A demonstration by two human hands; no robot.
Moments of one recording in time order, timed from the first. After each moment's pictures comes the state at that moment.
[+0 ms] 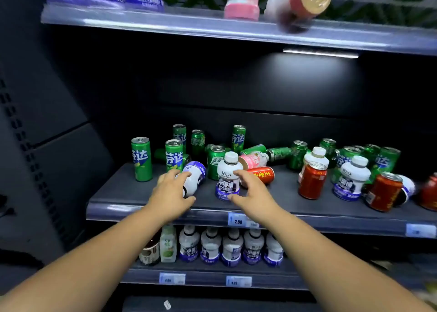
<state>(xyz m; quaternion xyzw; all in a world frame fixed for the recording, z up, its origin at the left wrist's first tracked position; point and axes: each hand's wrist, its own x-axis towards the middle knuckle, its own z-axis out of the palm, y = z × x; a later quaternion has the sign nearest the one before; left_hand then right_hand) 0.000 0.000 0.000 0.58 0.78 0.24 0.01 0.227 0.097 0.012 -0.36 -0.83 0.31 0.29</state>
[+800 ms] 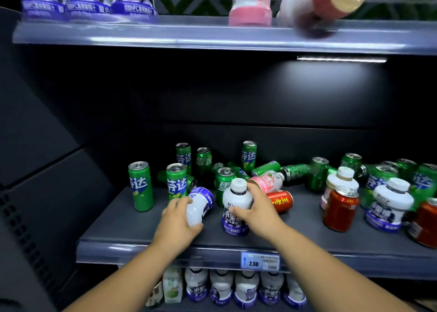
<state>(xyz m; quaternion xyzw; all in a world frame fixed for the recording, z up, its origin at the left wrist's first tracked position) -0.022 0.057 -0.030 0.50 0.80 0.34 0.05 0.176 0.182 -0.006 -0.37 -0.78 0.36 0.34</state>
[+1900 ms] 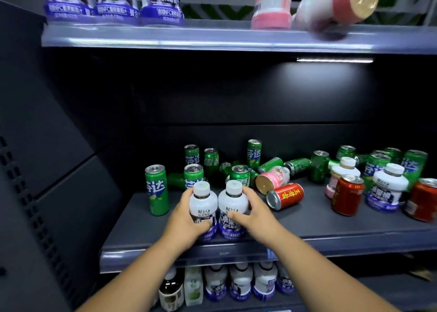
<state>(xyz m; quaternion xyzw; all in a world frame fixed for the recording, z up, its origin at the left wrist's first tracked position) -0.079 0.037 -0.032 0.55 0.65 0.49 0.18 0.128 0.118 -0.013 -0.36 -0.76 0.41 0.36</state>
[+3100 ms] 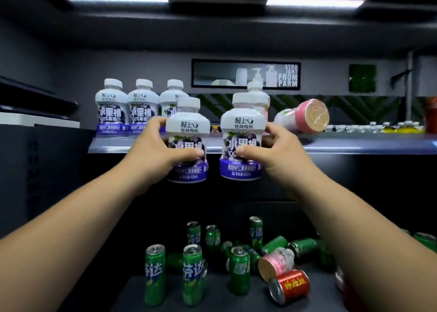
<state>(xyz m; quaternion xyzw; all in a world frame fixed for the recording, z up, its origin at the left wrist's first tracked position) -0.051 -0.042 0.317 0.56 0.54 0.63 0.02 0.171 0.060 0.309 -0.16 -0.74 0.35 0.55</state>
